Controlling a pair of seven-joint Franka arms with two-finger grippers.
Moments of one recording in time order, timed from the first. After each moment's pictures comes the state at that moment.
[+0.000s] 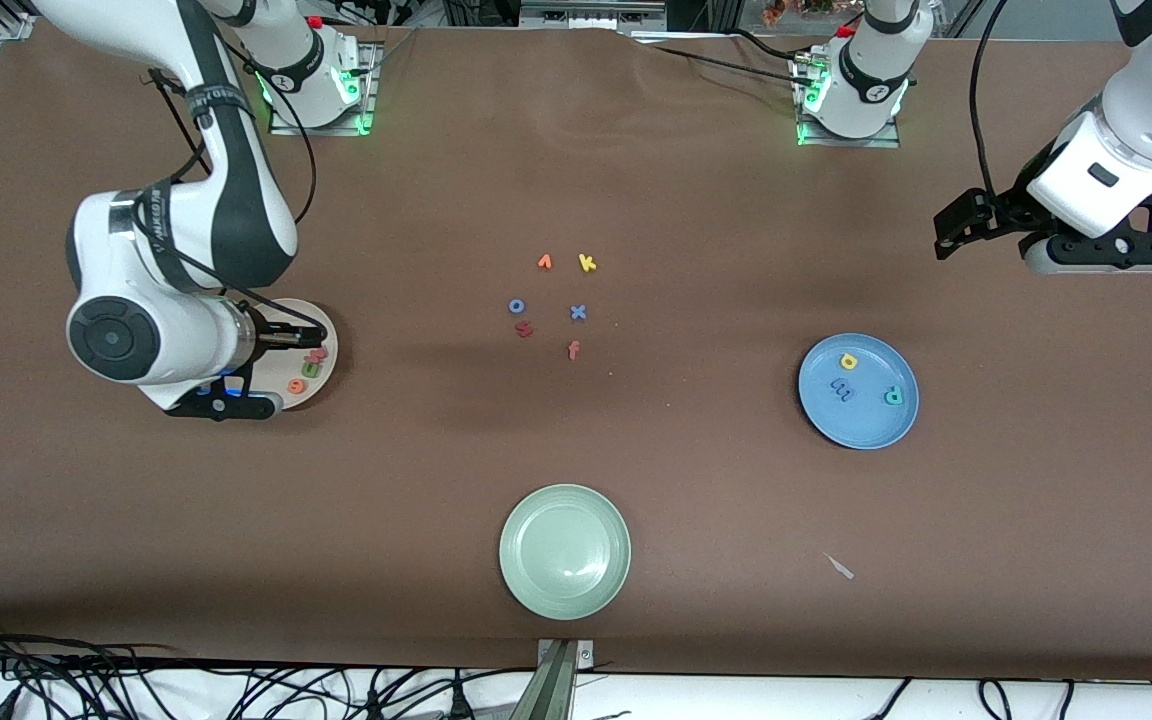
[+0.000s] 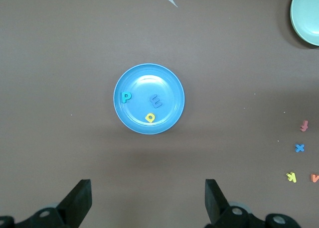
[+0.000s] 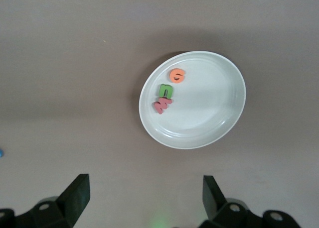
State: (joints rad) left arm -0.05 -0.03 -0.09 -1.70 -0.03 1.64 -0.17; right arm 0.43 0.48 -0.26 -1.45 0.06 1.56 0.19
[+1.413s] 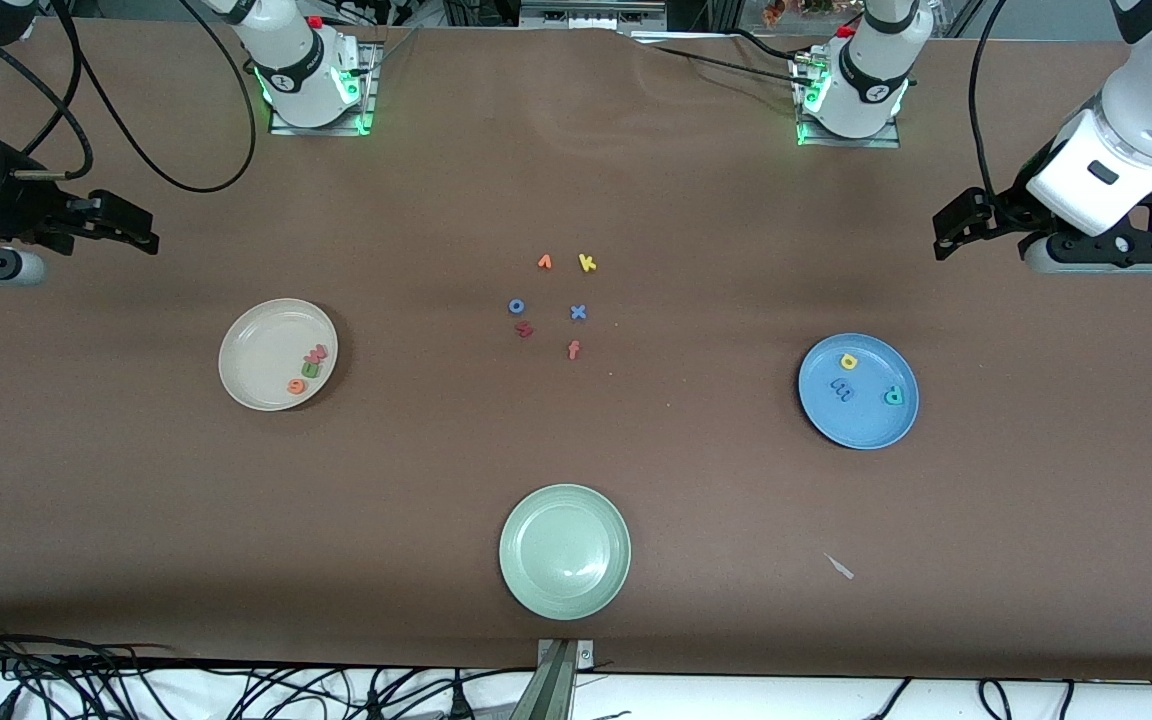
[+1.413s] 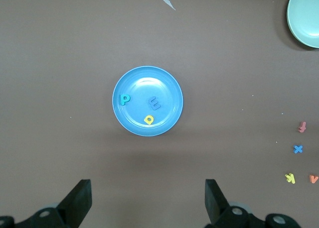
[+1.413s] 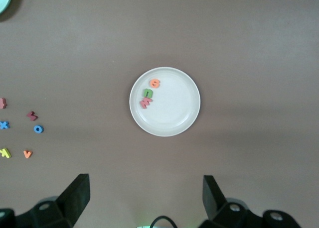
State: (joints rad) left arm -0.05 -0.03 -0.09 -1.69 -0.03 1.64 -0.17; right arm 0.07 0.07 -0.01 -1.54 0.02 1.53 0.04
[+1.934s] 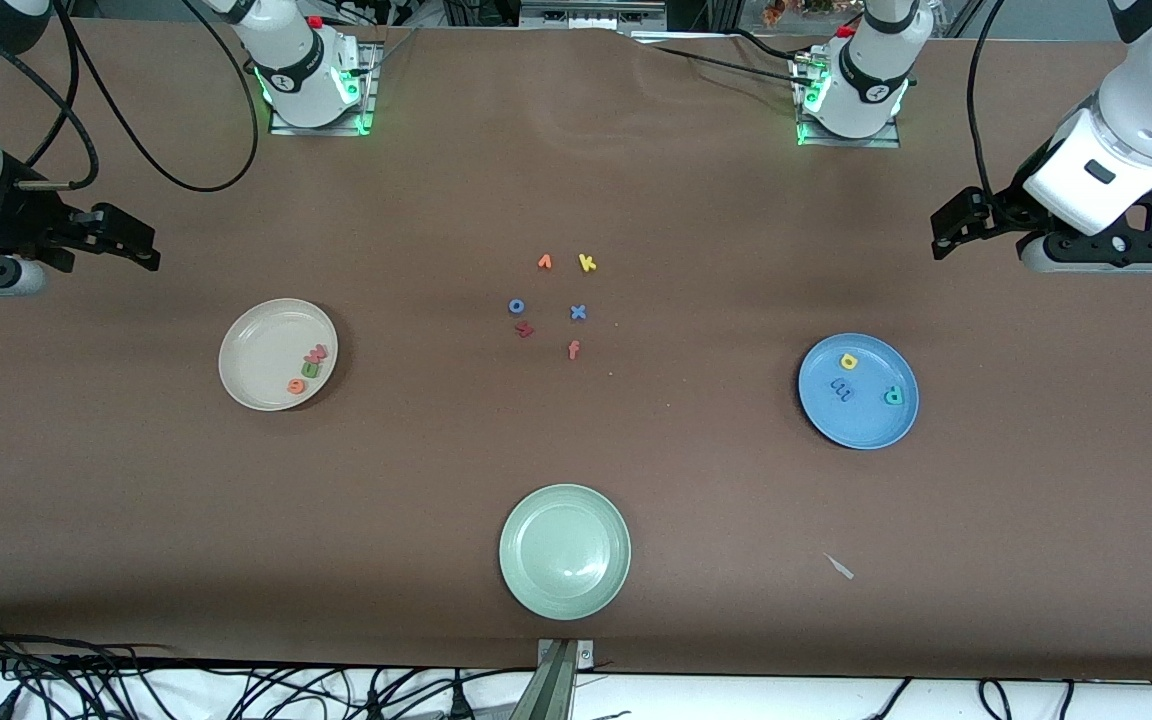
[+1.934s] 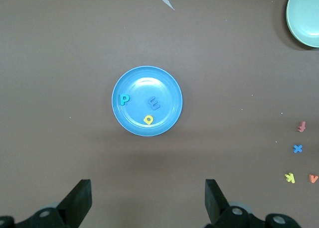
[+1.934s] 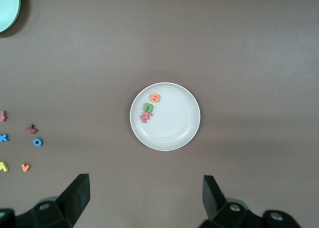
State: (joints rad) left arm -0.06 -0.03 -0.09 -1.69 -0.03 1.64 -0.17; right arm 0.04 0.07 0.02 -1.56 0.01 1.59 0.04
